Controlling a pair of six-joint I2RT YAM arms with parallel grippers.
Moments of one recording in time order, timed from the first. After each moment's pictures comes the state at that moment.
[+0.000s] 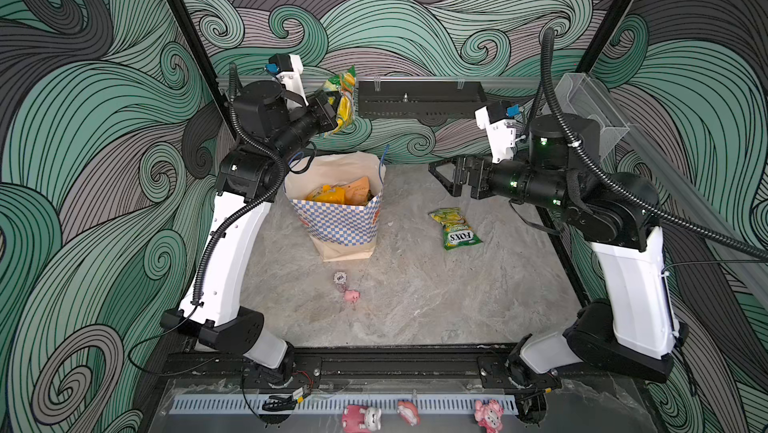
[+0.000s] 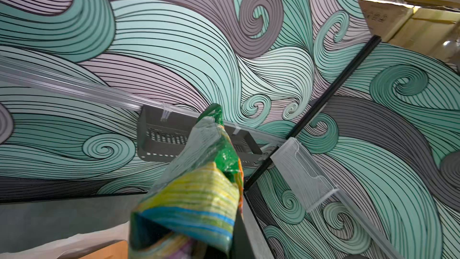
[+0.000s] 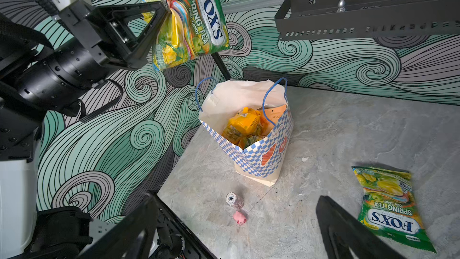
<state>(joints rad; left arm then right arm) -0.34 1.53 2.14 -0.60 0.19 -0.53 0.72 1.50 2.39 -1.28 -0.03 0.40</state>
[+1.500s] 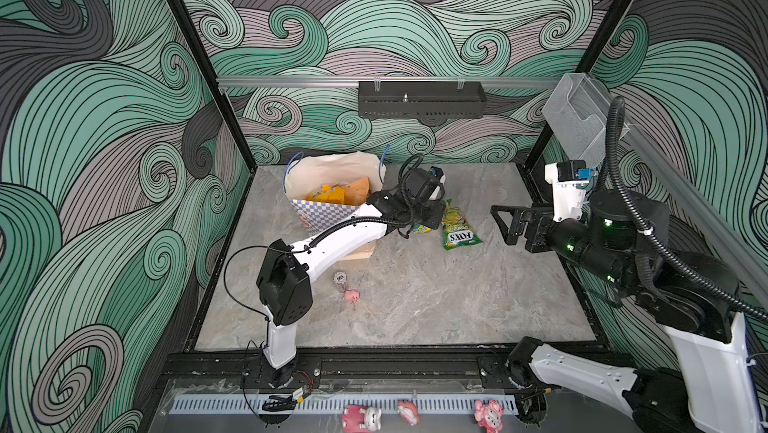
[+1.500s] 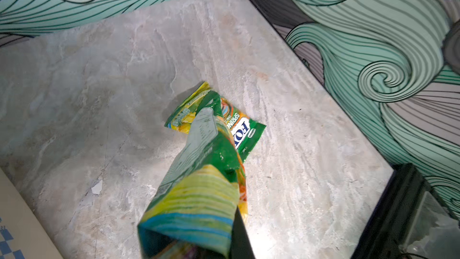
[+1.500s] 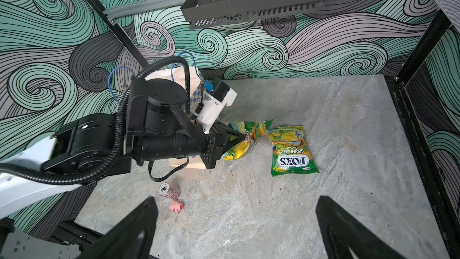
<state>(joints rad) -0.85 1.89 1.76 -0.59 -0.02 -0.32 0.72 1.01 1.82 -1.28 0.29 0.40</state>
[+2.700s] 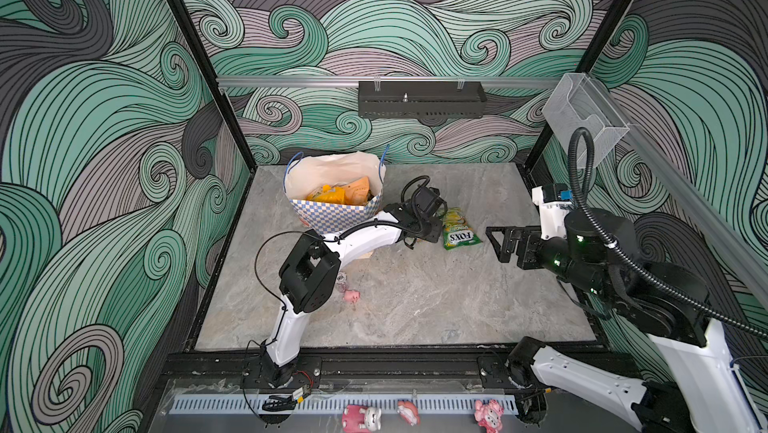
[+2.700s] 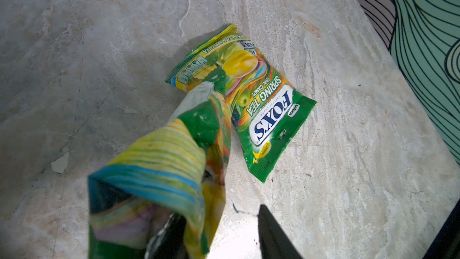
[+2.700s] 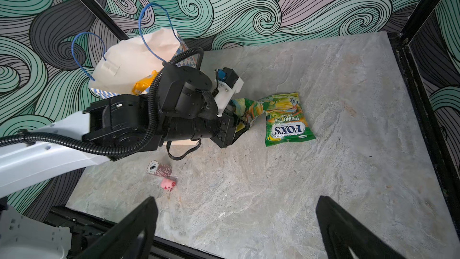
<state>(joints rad) -0.85 2.04 1.70 -0.53 -0.03 -0.40 0.72 0.92 1.59 -1.28 0.27 0.48</state>
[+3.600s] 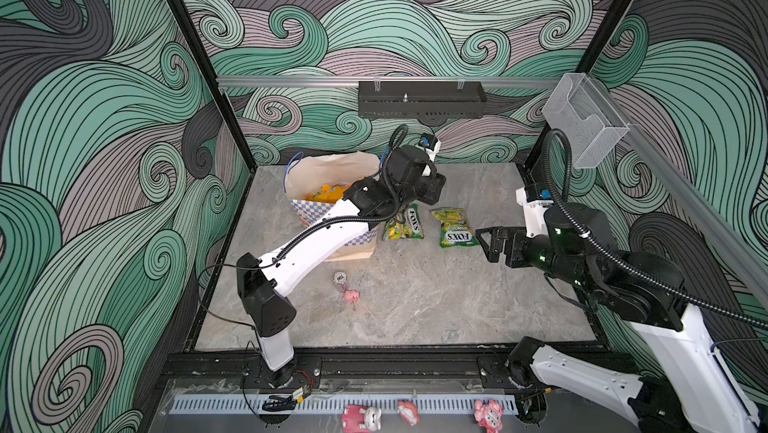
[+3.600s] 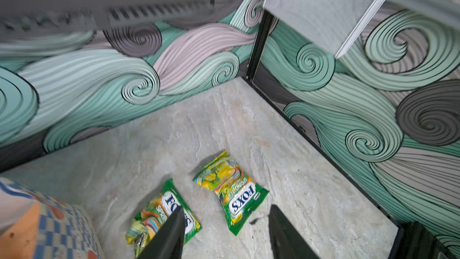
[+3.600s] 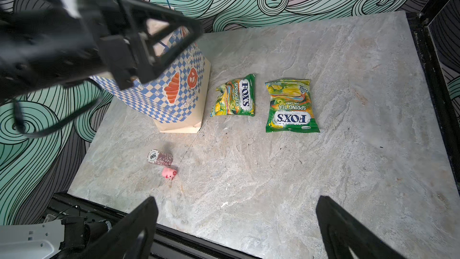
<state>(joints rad) -0.85 1.73 1.93 -0.56 -0.16 -0.22 0.72 0.96 1.57 -1.28 0.23 0.49</state>
